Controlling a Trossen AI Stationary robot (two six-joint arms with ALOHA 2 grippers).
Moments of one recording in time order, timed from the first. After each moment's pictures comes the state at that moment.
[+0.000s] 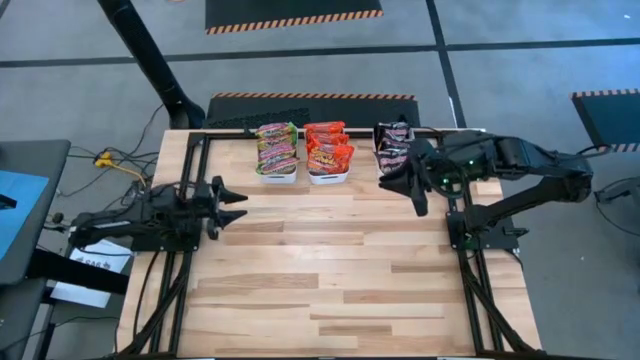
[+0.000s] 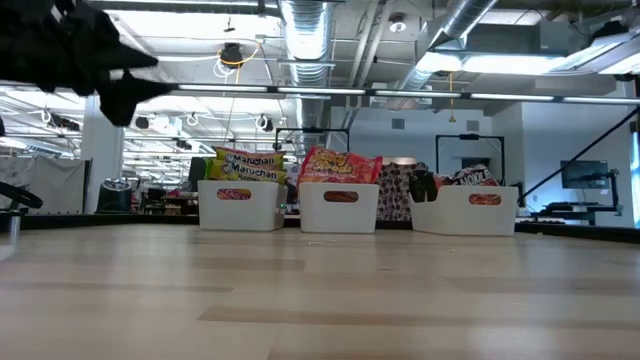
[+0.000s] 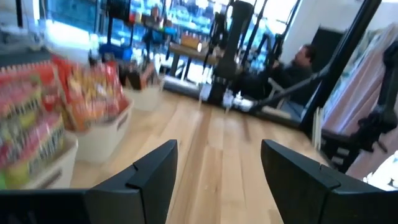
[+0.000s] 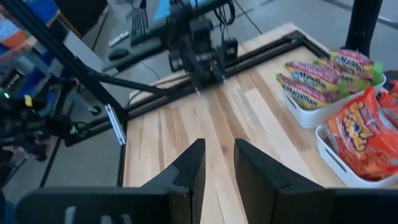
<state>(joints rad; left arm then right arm) 0.13 0.00 0.12 -0.04 -0.01 -0.28 0.06 1.08 1.43 -0.75 0.08 0.44</state>
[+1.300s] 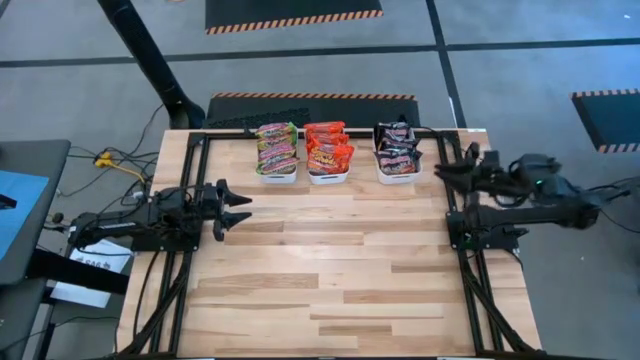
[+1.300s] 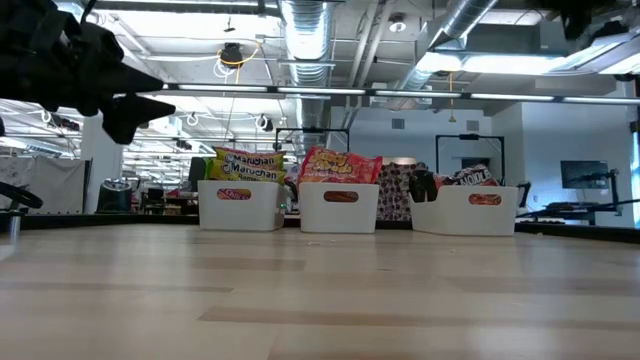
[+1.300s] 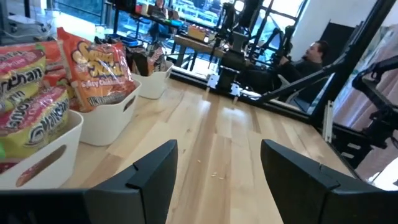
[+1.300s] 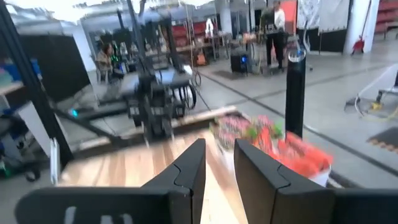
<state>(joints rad) 0.13 0.01 0.01 0.03 -0.02 -0.30 -0.02 0.24 0.73 -0.46 0.24 0.15</state>
